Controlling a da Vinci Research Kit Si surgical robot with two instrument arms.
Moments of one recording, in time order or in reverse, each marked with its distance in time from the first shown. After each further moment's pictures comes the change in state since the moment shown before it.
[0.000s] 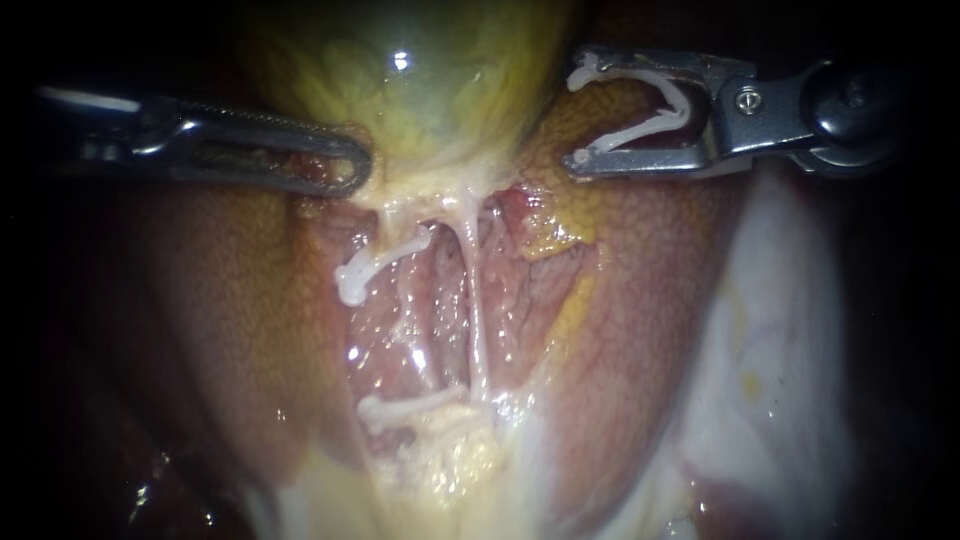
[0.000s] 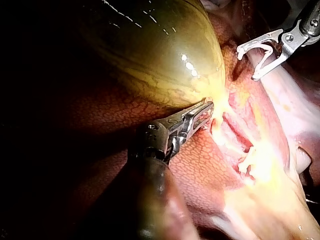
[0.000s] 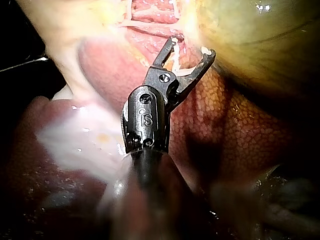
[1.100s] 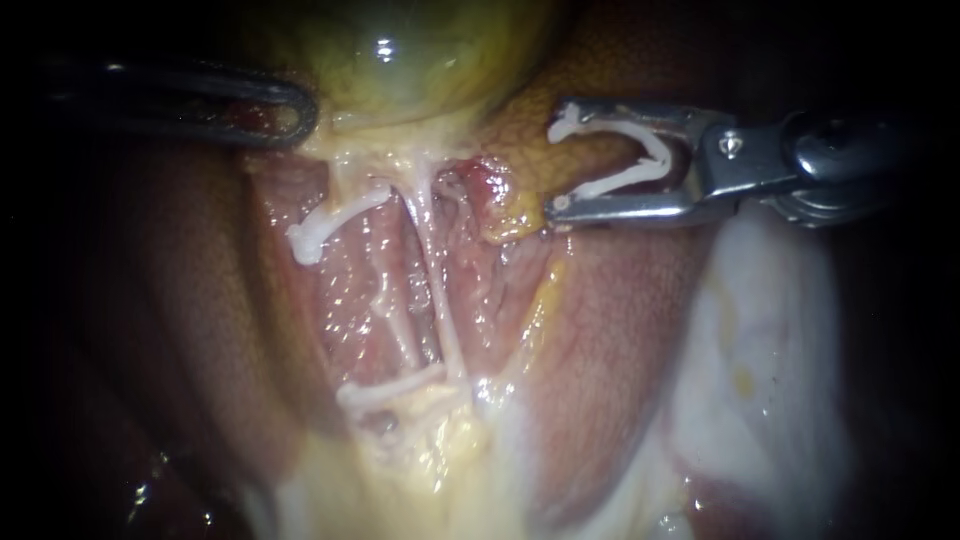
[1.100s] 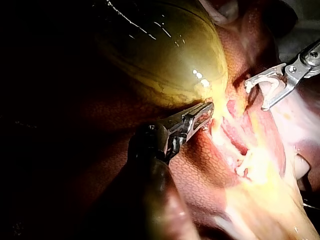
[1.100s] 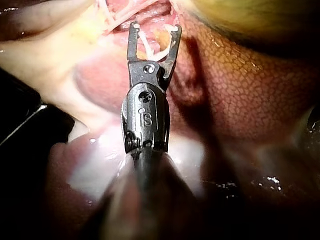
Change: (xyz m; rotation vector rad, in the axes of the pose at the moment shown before) right arm -0.001 -0.005 0.003 0.177 0.041 0.333; left arm -0.004 -0.001 -0.005 -0.021 -0.011 -0.024
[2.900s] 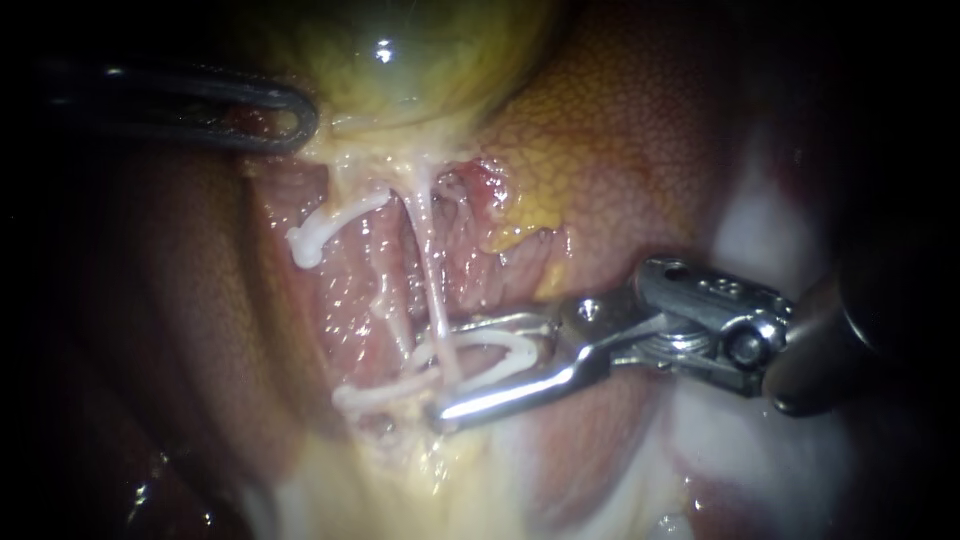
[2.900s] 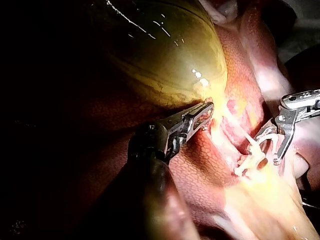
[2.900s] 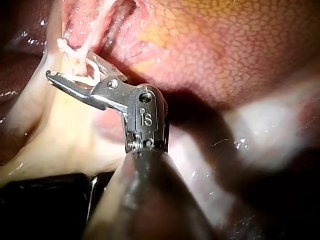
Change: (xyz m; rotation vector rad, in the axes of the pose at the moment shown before) right arm -0.007 -0.006 0.009 0.490 0.132 0.371; left arm 0.000 0.000 0.000 -0.002 0.000 0.000
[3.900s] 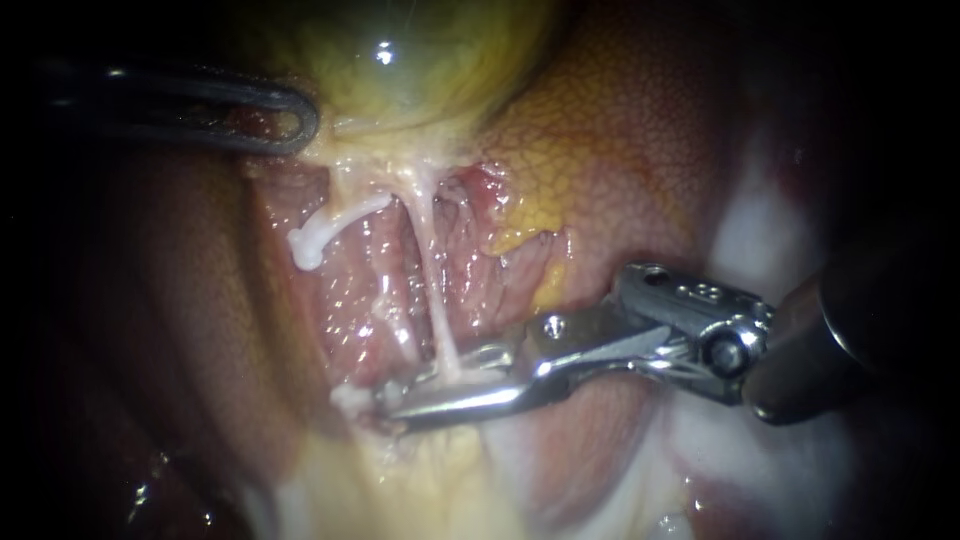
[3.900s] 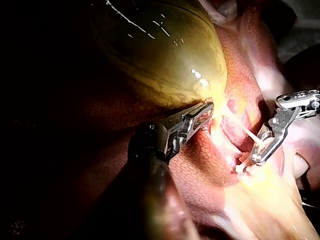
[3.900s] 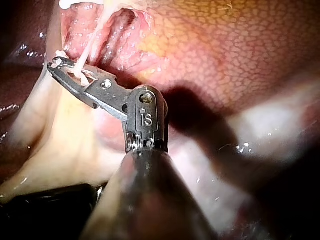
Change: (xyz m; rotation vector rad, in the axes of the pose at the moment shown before) right arm 0.000 0.001 0.000 -0.028 0.007 0.057; left arm 0.000 0.000 0.000 -0.001 -0.001 0.000
